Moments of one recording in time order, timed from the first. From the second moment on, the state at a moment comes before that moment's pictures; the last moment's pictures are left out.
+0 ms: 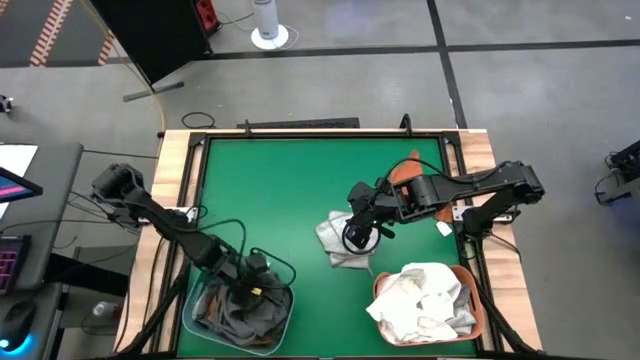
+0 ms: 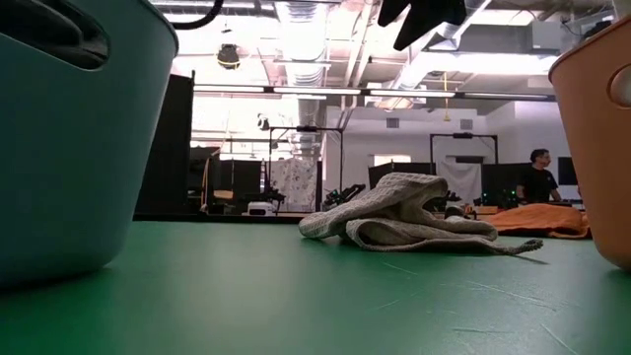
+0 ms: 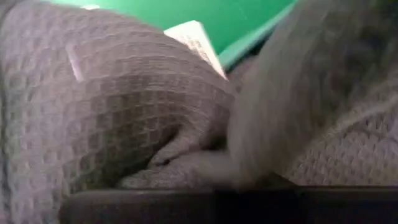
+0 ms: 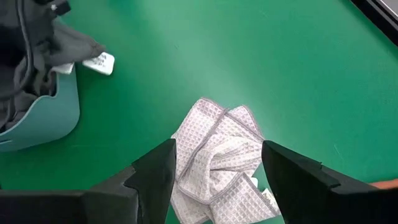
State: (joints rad) left arm -0.59 1.48 0.80 -0.46 -0.02 -1.21; right arm 0.21 1.57 1.58 -1.02 0.34 0.67
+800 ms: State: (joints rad) left arm -0.54 1.27 0.87 -0.47 0.01 -1.17; right arm 0.19 1.57 1.58 -1.03 0.34 0.63
